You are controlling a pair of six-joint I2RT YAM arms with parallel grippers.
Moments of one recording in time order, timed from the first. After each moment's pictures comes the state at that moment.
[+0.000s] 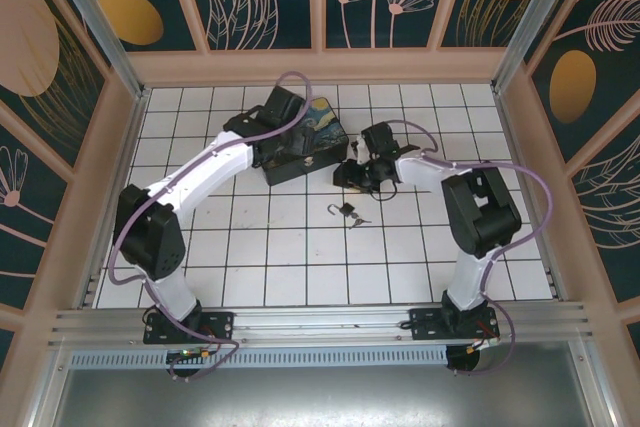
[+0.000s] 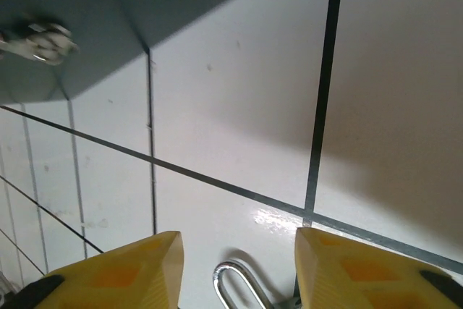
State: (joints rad) left arm -0.58 1.75 1.54 -0.66 -0.18 -0.36; right arm 0.46 1.82 1.13 -0.34 -0.46 0.52
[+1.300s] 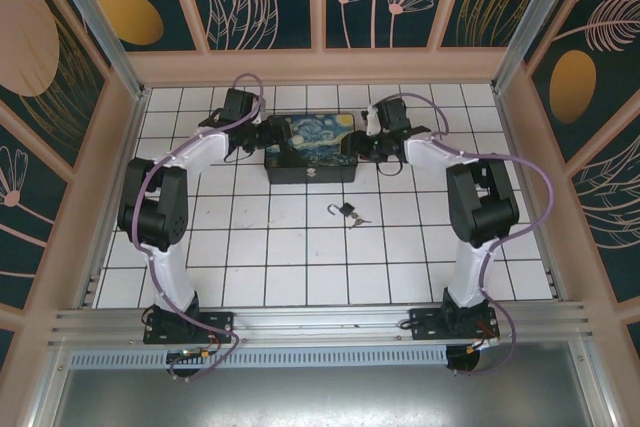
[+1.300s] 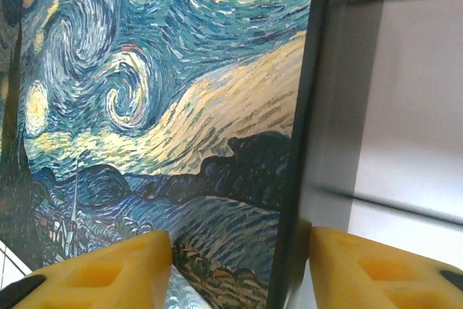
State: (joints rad) left arm -0.29 1.91 1.38 -0.32 0.30 -0.52; right arm 0.37 1.88 1.27 -0.27 -0.43 0.42
